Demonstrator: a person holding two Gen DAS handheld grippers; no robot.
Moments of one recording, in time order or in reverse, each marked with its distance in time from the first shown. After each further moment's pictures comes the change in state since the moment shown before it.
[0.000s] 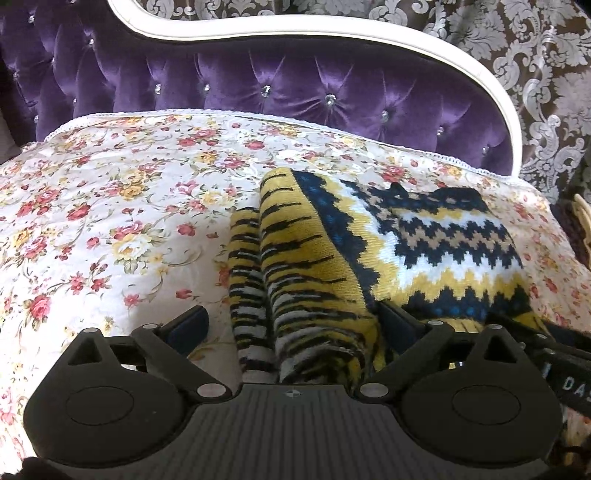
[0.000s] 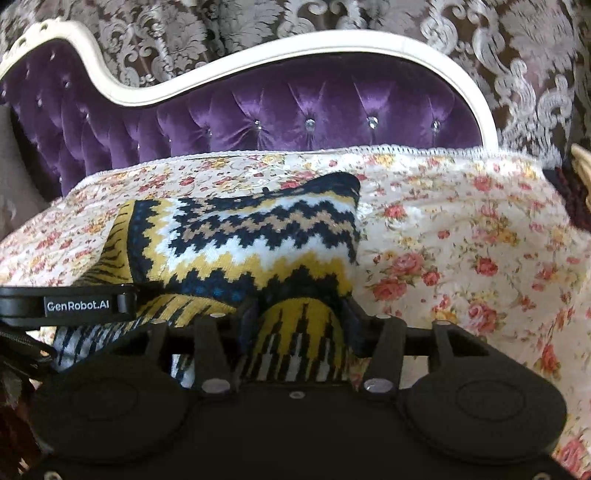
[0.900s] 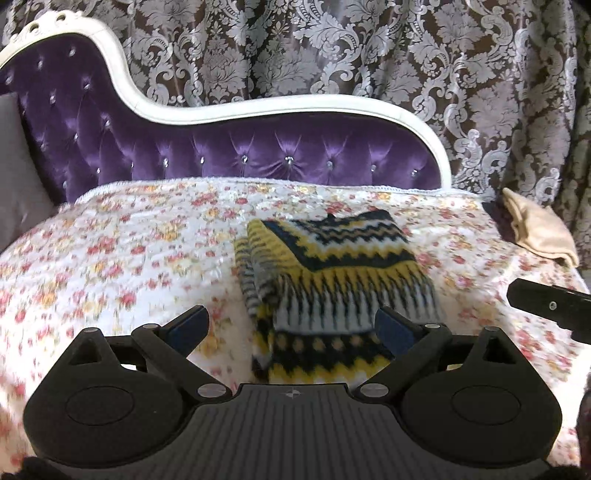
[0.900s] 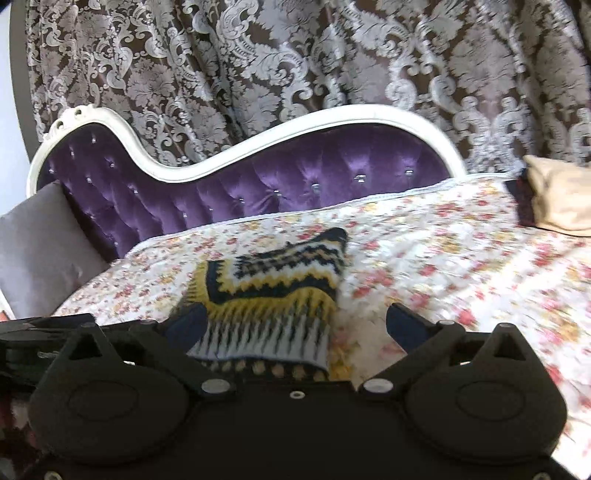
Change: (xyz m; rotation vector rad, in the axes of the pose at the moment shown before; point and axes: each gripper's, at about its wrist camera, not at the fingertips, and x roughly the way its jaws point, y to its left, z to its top) left arm -0.168 -0.024 -0.051 0.124 -0.146 -0.025; right arm -0.154 -0.023 -0.021 0.082 -0.169 0.084
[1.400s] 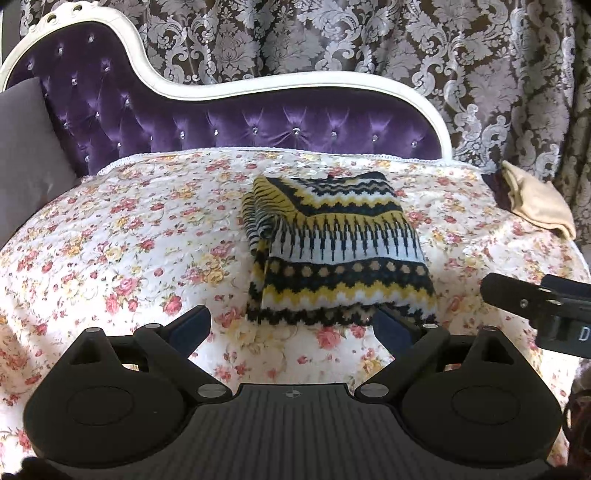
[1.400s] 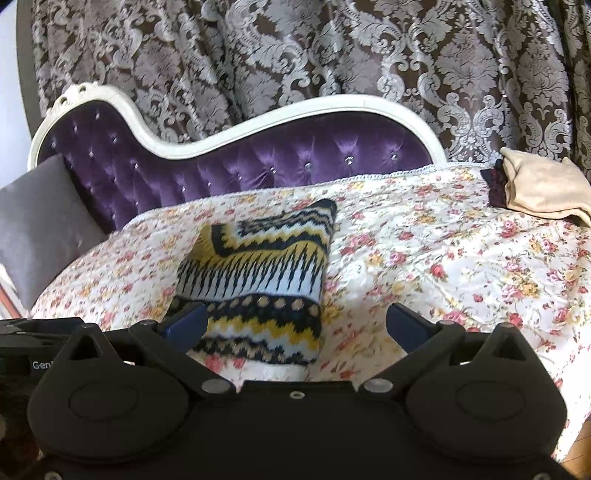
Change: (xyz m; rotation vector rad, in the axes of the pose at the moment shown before) left arm -0.041 -0.020 -0.037 -0.017 0.066 0.064; right arm -0.038 0.016 -0.028 -0.053 0.058 -0.029
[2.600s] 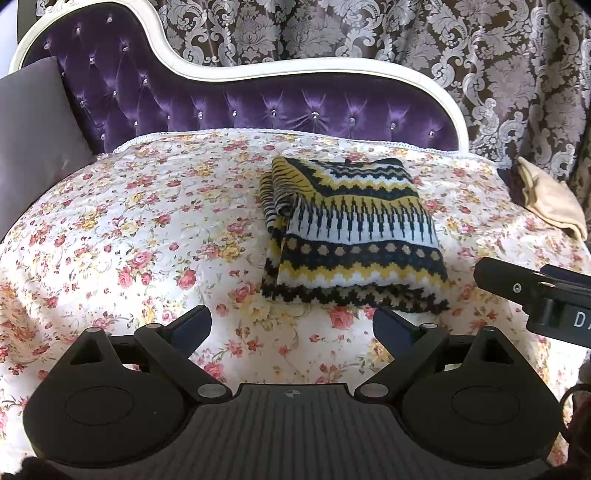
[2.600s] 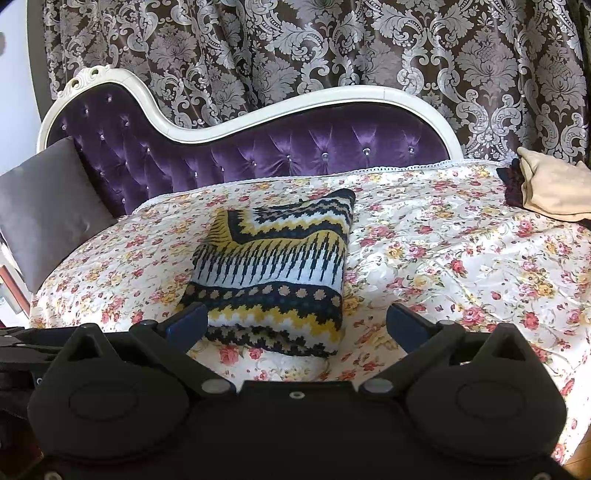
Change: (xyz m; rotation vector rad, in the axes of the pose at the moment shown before) left arm -0.001 0.003 -0.008 -0.041 0.047 0.046; right arm 0.006 0.015 -0.001 -0.027 0.026 0.019
